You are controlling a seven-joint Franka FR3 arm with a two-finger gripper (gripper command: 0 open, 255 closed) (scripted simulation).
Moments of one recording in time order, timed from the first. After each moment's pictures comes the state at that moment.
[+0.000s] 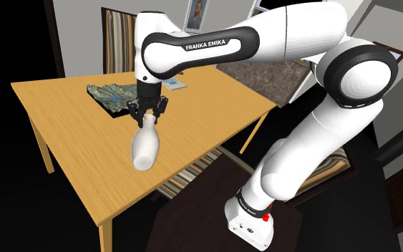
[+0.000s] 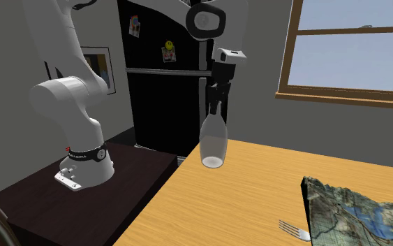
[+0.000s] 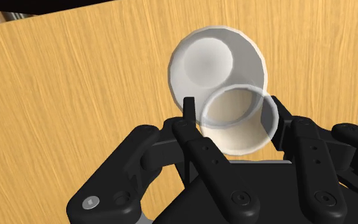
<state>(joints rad) 0.11 -0.11 0.23 -2.17 0.07 1.95 0.52</state>
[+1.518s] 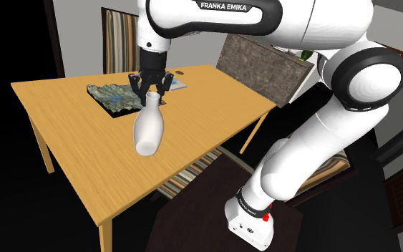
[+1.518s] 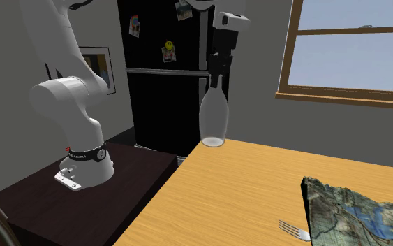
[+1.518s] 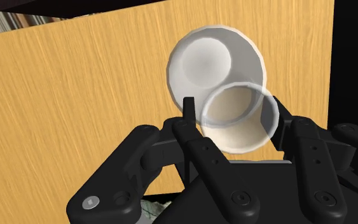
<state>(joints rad) 0.11 -0.16 0.23 -1.98 0.07 1.71 0.52</state>
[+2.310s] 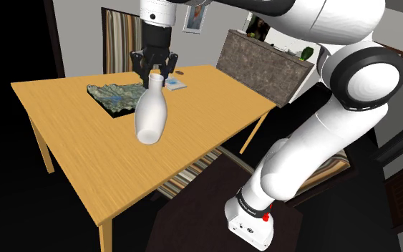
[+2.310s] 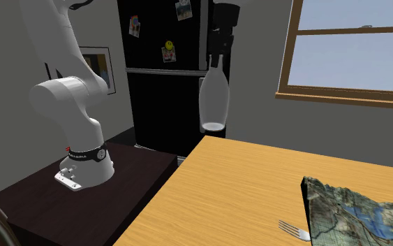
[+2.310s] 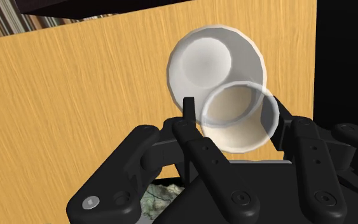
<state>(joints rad) 0.11 -0.15 0.22 -1.81 0.07 1.54 0.53</state>
